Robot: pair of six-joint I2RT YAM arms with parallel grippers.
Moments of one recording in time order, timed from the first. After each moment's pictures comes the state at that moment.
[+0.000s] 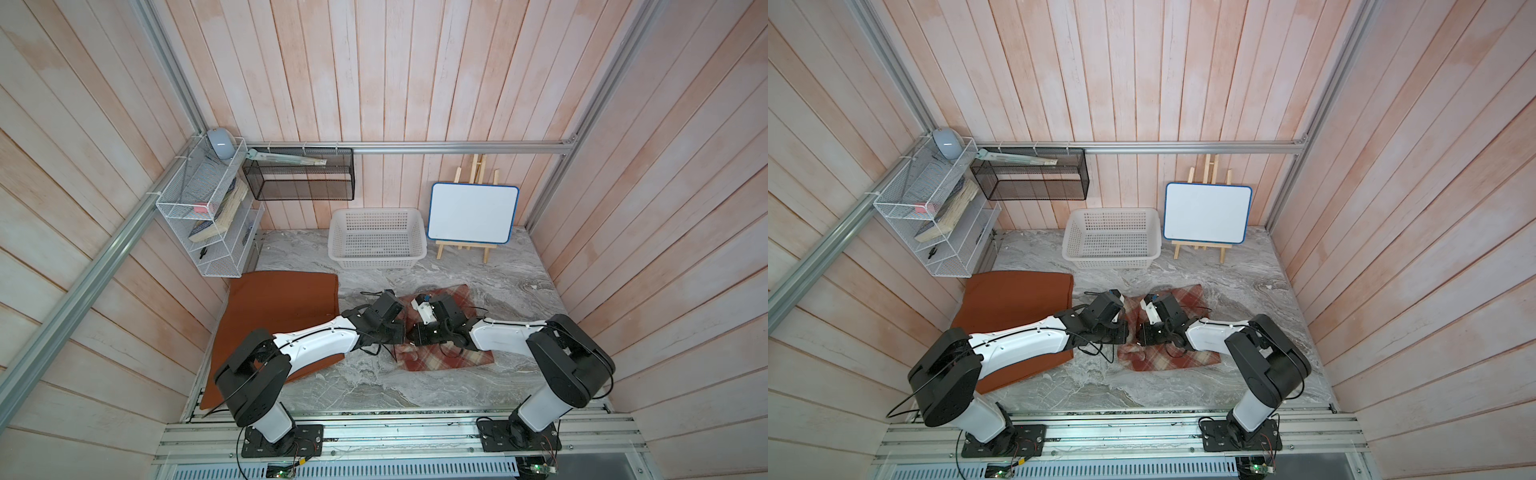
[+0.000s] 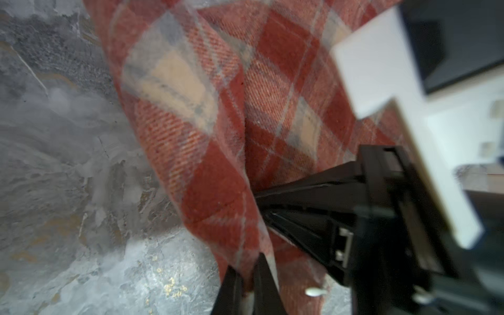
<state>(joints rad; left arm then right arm) -0.85 1.62 1.00 -0.36 0.04 -0.68 0.65 1.60 0.70 0.02 -0.37 0.50</state>
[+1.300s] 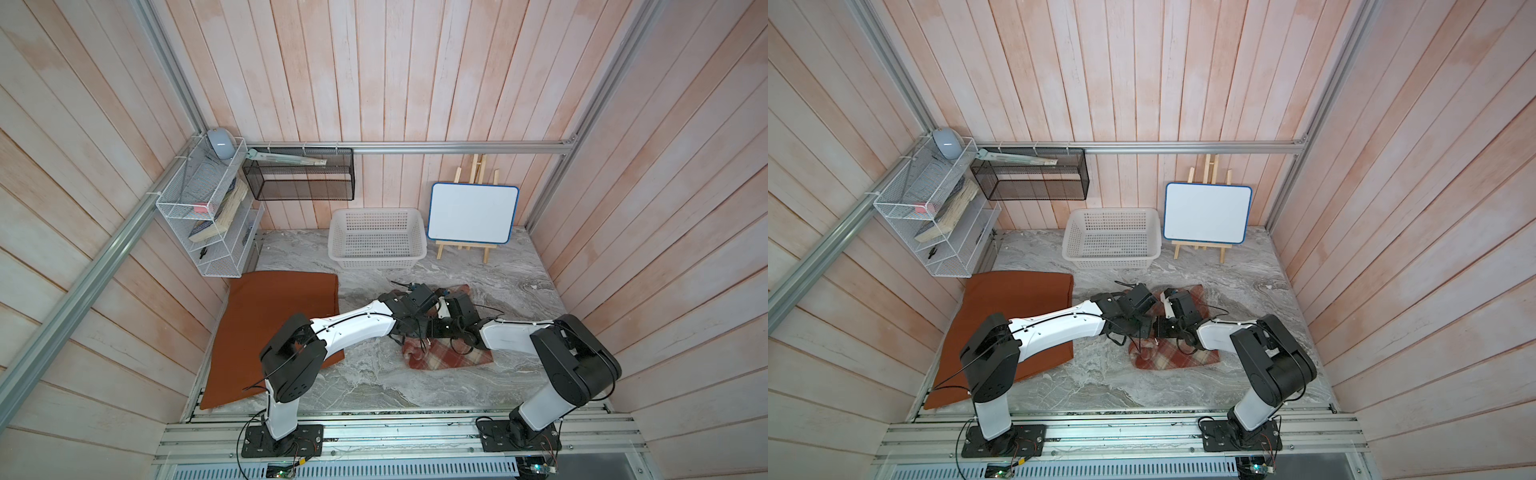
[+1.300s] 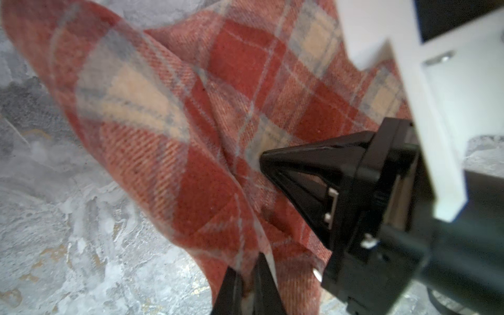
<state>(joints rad) -0.97 1.89 1.43 -0.67 -0.09 -0.65 0.53 1.63 0.63 0.14 -0.28 0.50</state>
